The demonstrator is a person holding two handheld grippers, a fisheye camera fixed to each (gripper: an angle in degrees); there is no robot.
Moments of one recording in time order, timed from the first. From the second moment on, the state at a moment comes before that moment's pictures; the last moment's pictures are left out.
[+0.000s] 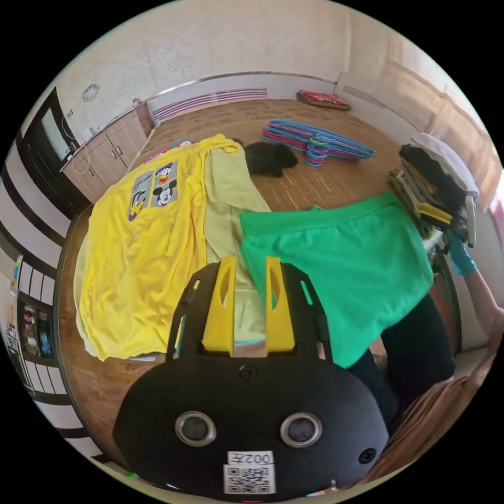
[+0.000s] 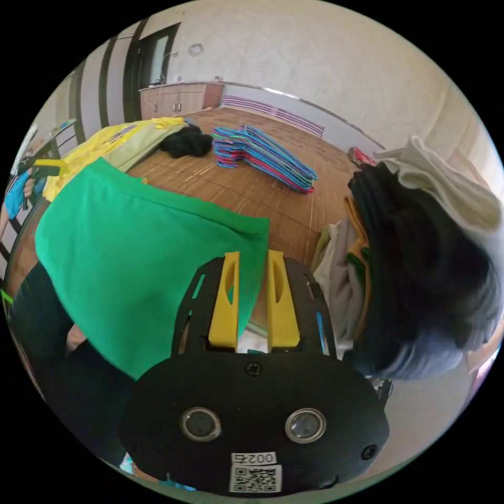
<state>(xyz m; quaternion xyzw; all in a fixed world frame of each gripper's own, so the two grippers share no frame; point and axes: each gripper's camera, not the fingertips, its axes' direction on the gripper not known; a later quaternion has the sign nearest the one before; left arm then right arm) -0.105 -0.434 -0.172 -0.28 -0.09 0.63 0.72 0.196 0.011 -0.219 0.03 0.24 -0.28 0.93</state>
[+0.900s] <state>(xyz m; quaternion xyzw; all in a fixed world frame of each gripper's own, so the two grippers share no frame) -0.200 -0.390 -0.270 -0.33 -0.04 0.67 0.67 0.182 0.206 -0.267 0.01 0.16 -0.27 0.95</state>
